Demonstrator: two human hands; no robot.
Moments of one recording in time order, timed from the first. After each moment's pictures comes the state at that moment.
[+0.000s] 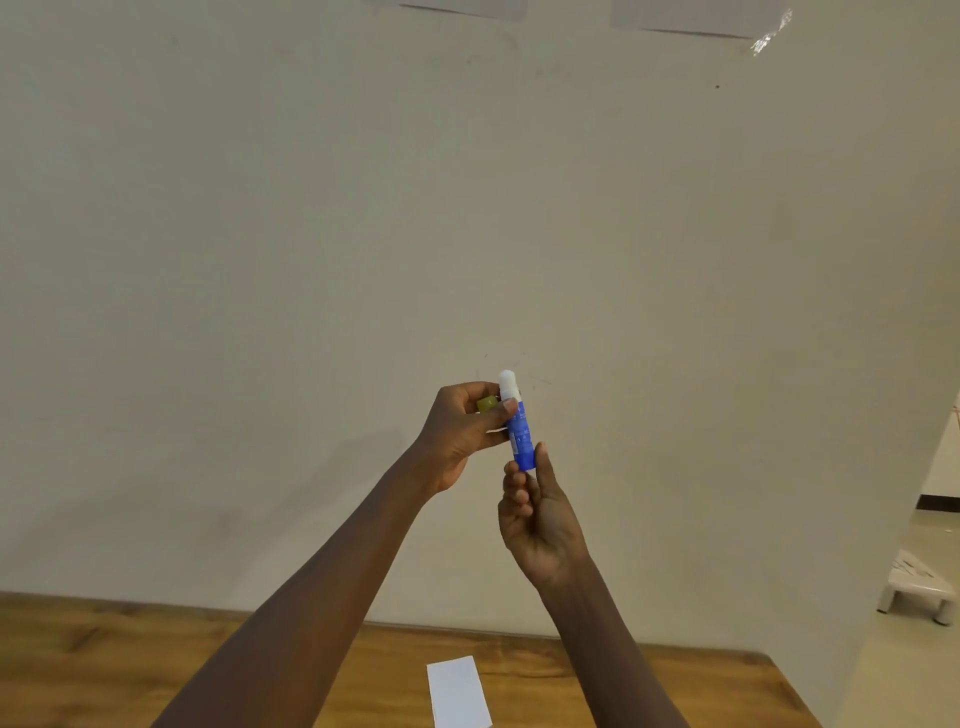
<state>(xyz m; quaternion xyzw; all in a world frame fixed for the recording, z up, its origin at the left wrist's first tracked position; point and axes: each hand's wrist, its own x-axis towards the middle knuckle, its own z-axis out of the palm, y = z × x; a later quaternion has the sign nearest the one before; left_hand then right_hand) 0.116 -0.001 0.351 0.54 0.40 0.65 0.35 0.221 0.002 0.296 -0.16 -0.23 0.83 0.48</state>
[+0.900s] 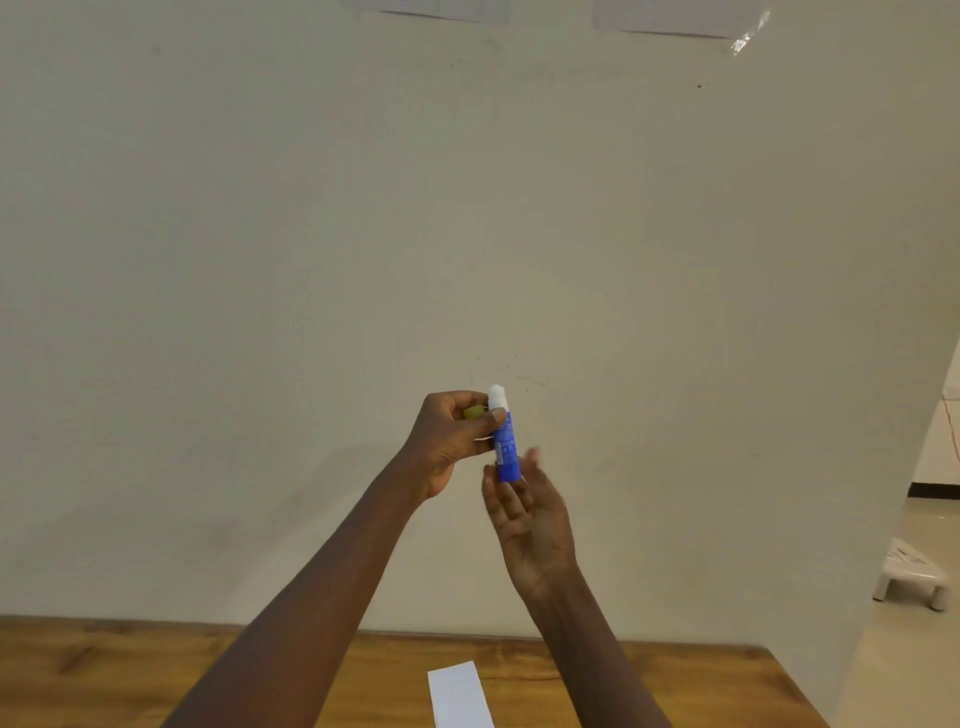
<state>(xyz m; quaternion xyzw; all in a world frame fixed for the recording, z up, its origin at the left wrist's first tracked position) 0.112 -0.003 0.350 0.53 0.42 0.64 0.36 0.216 -0.004 0.291 -0.18 -0.27 0.75 0.58</state>
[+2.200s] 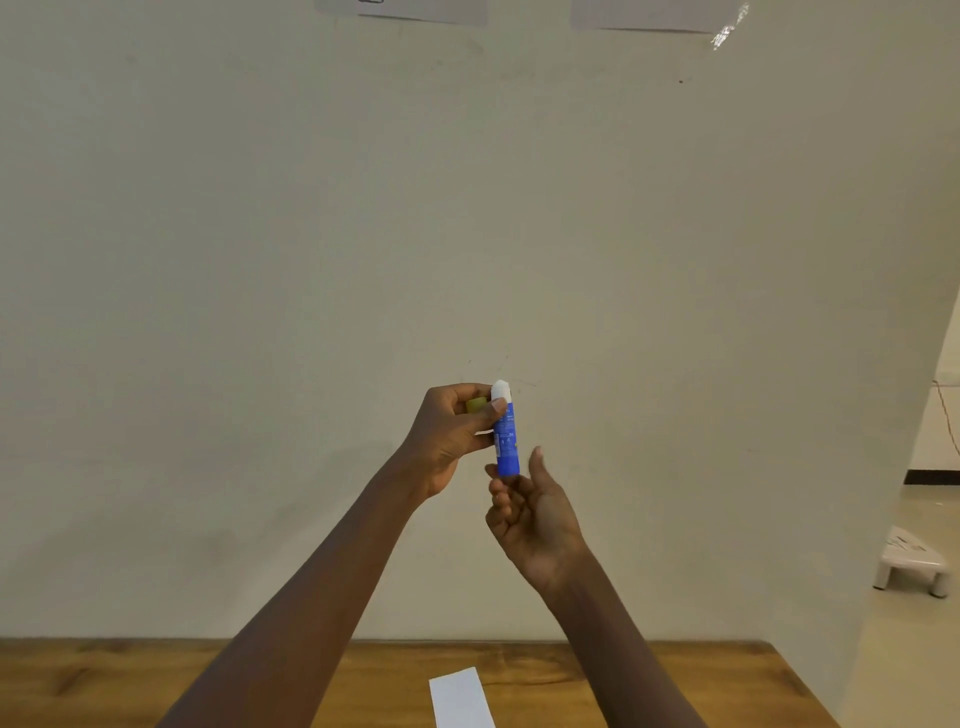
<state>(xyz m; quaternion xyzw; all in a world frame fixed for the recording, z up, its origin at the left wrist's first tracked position) 0.121 -0.003 0.362 0.55 0.41 0.64 0.36 0.230 0.005 0.304 -0.22 -0.27 0.80 0.48</state>
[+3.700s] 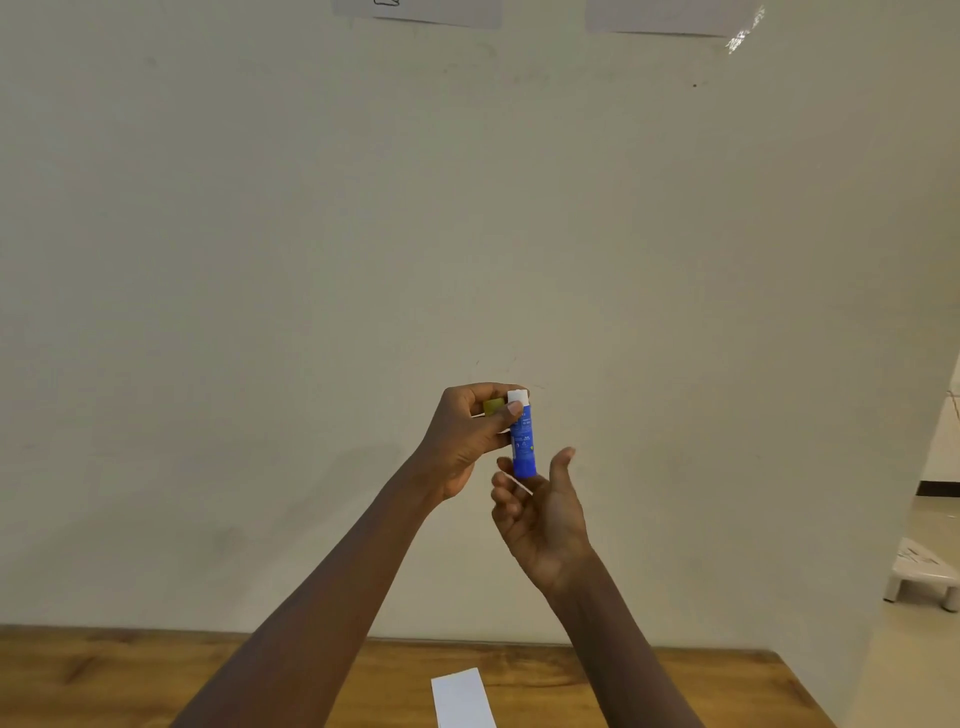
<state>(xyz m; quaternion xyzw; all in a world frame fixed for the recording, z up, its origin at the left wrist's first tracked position) 0.129 -0.006 0.361 0.57 0.39 0.64 0.34 0.227 0.001 0.308 -0.21 -0.29 0.78 0.51</state>
